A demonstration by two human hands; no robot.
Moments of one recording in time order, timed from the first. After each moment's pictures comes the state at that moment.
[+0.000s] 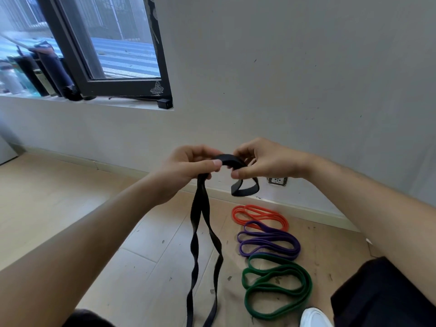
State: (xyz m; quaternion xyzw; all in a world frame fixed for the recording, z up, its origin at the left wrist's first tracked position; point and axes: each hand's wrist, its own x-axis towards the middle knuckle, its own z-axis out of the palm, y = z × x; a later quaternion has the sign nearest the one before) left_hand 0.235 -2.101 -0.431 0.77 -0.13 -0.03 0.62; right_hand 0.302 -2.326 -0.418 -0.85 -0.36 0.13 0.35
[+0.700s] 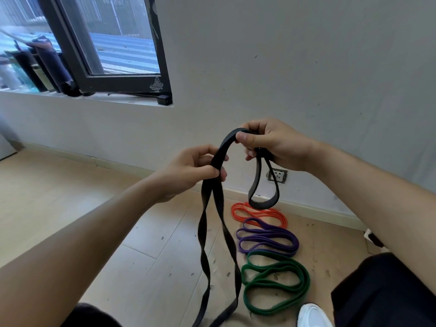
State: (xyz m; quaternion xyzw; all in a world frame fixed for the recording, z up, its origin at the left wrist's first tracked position) left_hand 0.231 -2.103 -0.434 0.80 -0.16 -0.06 0.58; right_hand 0.305 -2.330 -0.409 -0.71 -0.33 0.17 0.60
